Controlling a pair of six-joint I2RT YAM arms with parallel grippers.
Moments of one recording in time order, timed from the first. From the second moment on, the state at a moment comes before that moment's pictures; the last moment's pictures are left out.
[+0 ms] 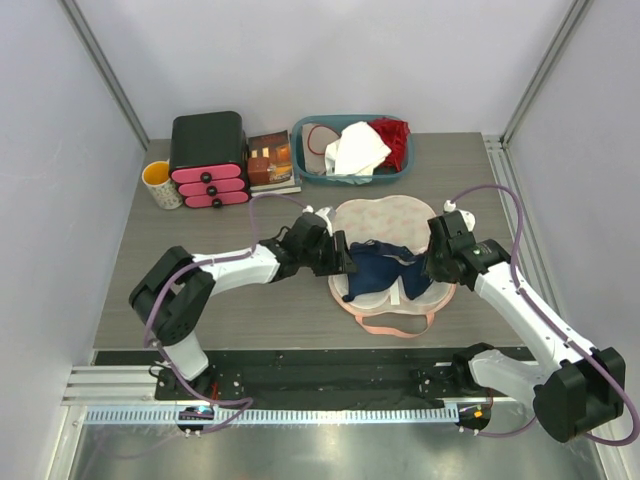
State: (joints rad) left arm -0.78 1.69 0.96 0.04 0.22 -0.79; right arm 0.35 1.06 0.84 -0.82 0.24 0.55
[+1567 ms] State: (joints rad) left arm -0.83 1.60 0.84 0.12 0.03 -0.89; right arm 0.34 1.13 0.77 -0.60 0.32 0.62
